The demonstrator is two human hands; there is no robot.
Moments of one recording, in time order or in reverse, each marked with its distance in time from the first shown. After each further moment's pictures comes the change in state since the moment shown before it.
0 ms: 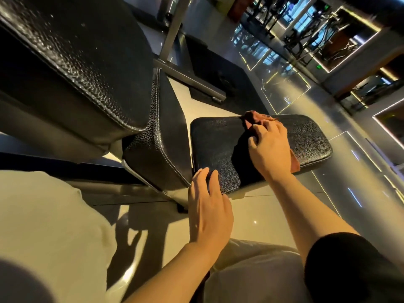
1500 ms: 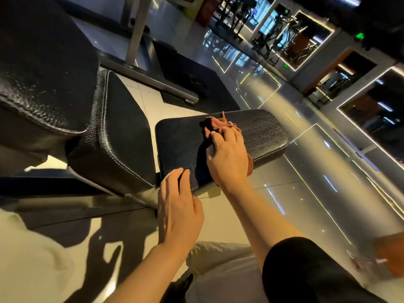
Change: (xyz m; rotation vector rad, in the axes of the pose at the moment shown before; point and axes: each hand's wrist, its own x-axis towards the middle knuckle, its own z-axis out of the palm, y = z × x) left_hand -0.001 0.008 -0.007 0.052 -0.064 0.100; right_hand -0.038 -0.012 0.008 0.033 0.153 -0.002
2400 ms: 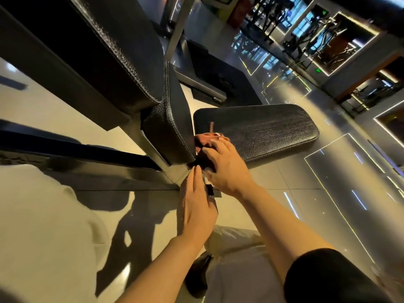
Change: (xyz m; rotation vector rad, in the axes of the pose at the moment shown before) left_hand -0.046 -0.011 -0.043 -0.145 -0.141 -0.292; right_hand -0.057 -0.059 -0.017 0.098 -0.477 -0.307
